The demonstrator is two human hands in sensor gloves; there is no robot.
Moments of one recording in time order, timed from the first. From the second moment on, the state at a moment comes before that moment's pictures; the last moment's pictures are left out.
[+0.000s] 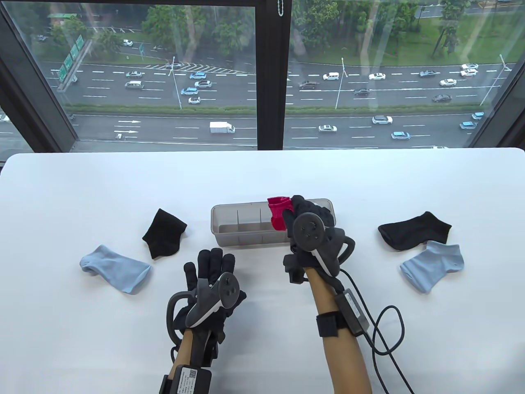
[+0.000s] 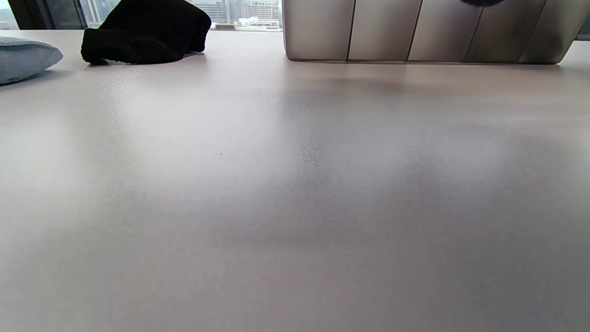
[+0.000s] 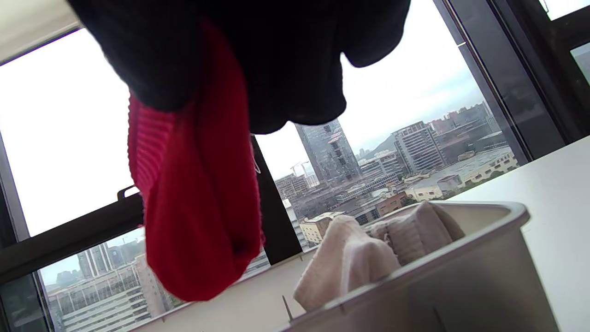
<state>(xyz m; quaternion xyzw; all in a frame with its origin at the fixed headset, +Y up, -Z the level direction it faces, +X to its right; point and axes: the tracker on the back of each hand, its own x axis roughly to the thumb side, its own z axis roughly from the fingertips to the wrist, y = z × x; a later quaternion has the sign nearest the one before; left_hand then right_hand) -0.145 -0.739 -0.292 -0.11 -0.01 0.01 0.99 0.070 -0.646 -0.383 -0.06 -0.21 0.96 0.19</state>
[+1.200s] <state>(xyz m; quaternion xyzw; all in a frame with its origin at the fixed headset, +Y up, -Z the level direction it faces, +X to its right) -0.142 -0.742 -0.293 -0.09 0.00 0.00 1.00 0.257 -0.711 -0.346 -0.28 -0.04 0.95 0.14</state>
